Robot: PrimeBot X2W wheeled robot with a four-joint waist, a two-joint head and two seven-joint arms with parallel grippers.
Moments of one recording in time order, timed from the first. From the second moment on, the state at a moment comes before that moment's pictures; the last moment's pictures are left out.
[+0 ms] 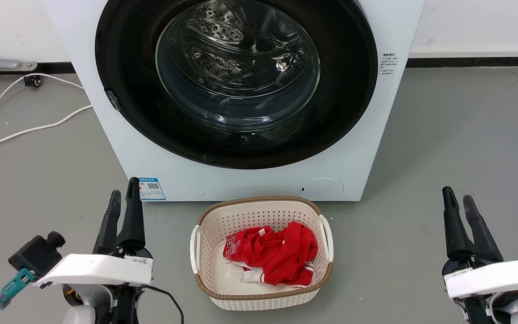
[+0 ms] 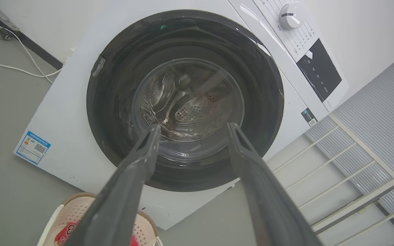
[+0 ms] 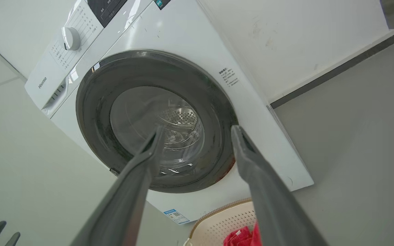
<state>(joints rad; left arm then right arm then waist) -0.08 0.05 0.04 0.03 -0.87 -0.10 -0.08 -0.03 -0.05 -0.05 0.03 0.73 0.13 -0.08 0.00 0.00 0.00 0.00</state>
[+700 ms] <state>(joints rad) -0.07 0.07 -0.03 0.04 -0.50 -0.05 -0.14 -0.01 -0.05 -0.04 0.01 0.43 0.13 -0.08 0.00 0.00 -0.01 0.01</state>
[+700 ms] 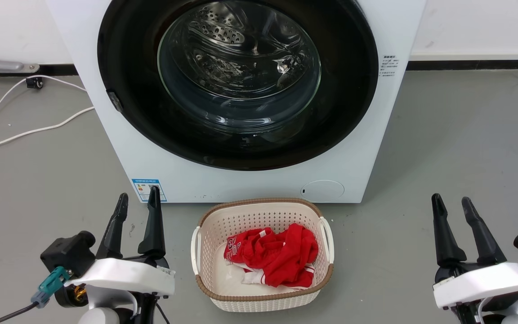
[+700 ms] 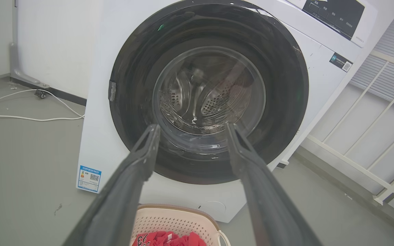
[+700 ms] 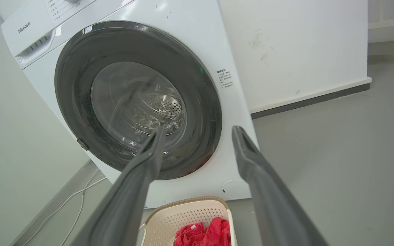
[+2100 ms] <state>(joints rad) -0.05 0.10 -0.10 0.05 -0.15 0.01 -0.23 0.02 -0.05 -0.04 -0.01 0.08 0.13 -0.09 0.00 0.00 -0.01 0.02</state>
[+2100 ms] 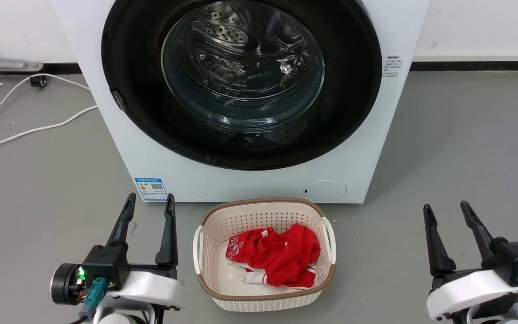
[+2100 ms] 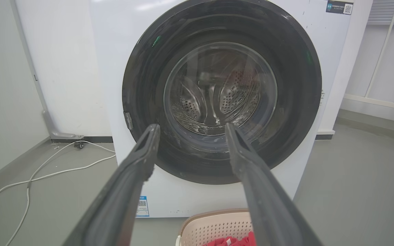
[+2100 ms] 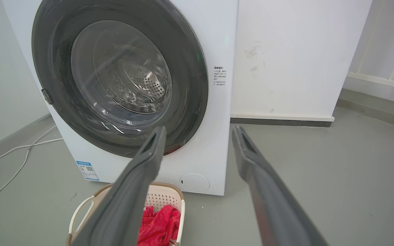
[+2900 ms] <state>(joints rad) -0.05 0.08 -0.07 0.08 -0.06 -0.01 -0.26 0.02 -0.05 -0.04 0.02 0.06 0.13 -0.13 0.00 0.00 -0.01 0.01</state>
